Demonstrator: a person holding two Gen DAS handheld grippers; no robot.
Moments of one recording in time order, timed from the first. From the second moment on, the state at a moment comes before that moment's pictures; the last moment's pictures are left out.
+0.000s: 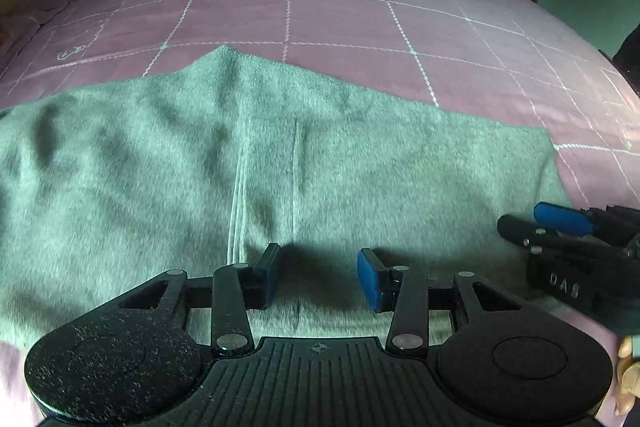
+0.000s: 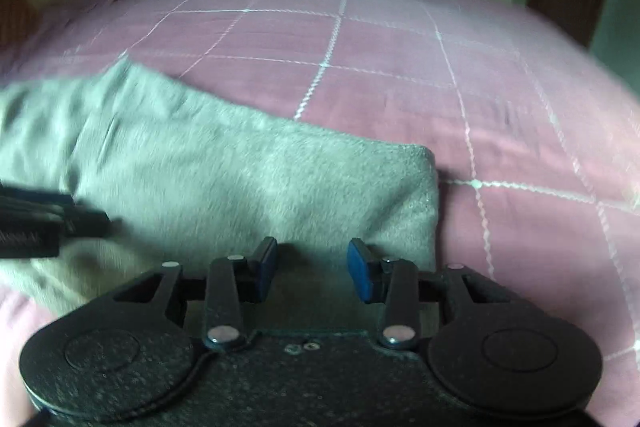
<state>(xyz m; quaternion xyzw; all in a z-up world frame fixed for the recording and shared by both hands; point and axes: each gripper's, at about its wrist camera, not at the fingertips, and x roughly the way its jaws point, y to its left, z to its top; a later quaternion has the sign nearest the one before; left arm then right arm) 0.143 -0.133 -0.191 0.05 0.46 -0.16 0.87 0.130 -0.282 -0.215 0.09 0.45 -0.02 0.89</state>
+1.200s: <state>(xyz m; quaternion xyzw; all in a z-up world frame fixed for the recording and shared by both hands) 0.124 0.059 -0.157 -0.09 0.45 0.00 0.89 0.134 -0.210 -0.163 0.15 0.42 0.03 0.89</state>
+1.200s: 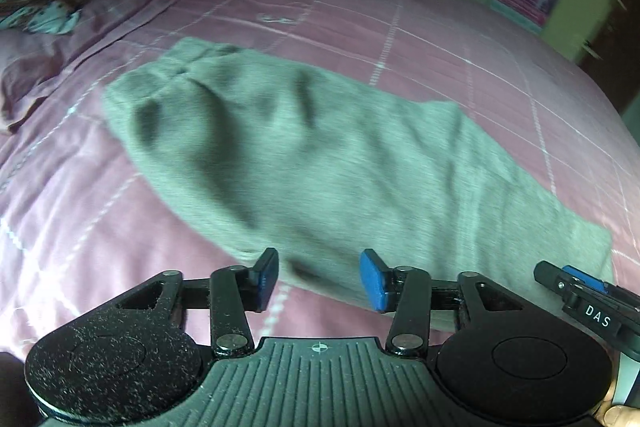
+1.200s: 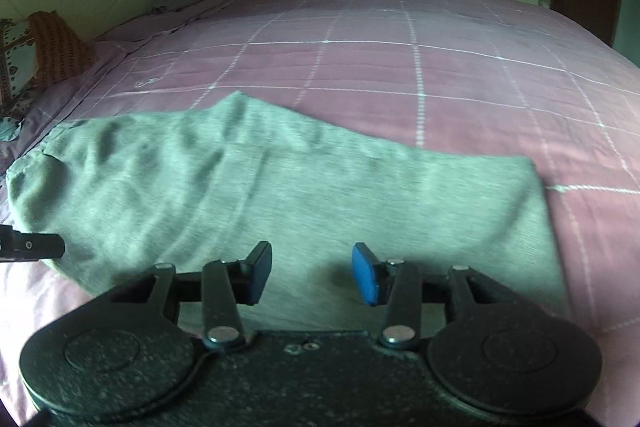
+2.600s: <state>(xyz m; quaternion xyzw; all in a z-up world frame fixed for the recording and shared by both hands) 0.229 0.172 -0.248 -0.41 0.40 0.03 0.82 0.151 -0.171 -0.180 0.11 0.47 0.07 0.88</state>
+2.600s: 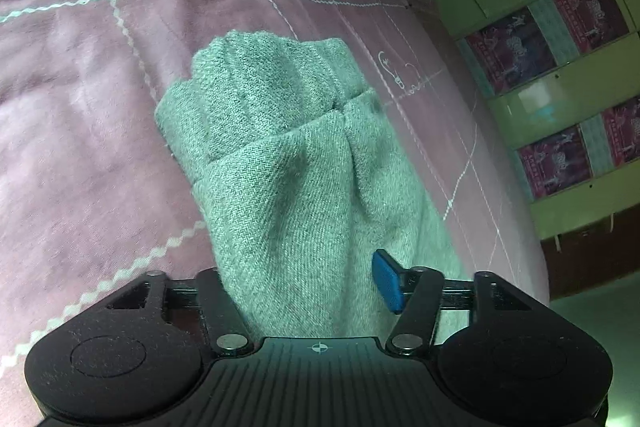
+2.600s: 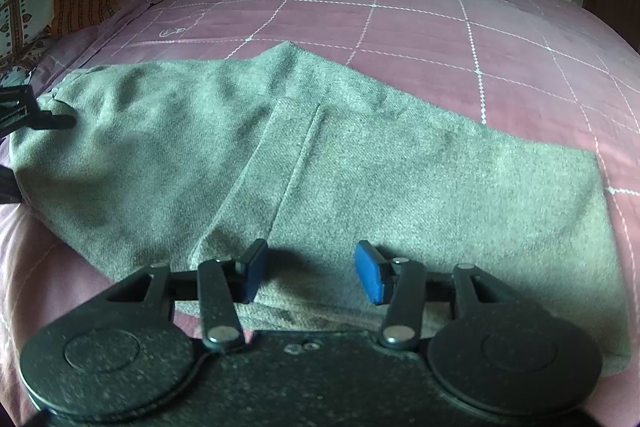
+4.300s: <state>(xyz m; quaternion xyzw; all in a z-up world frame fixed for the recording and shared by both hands) 0.167 -0.058 -0.184 -0.01 0.44 -0.16 0.88 0.106 -0.333 -0.211 0.46 0.40 0.00 0.79</state>
